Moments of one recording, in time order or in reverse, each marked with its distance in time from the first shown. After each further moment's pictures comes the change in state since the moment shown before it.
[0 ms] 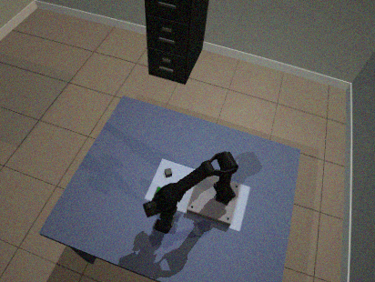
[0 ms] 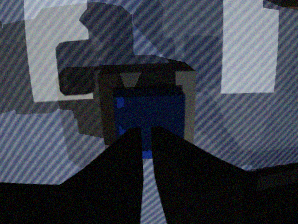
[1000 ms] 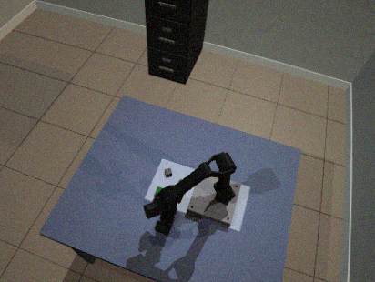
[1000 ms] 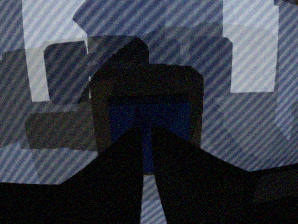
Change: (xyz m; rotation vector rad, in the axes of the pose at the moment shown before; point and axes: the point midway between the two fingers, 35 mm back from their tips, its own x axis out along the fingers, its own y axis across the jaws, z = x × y) arm 0.018 -0.001 -0.001 0.000 0.005 -0.005
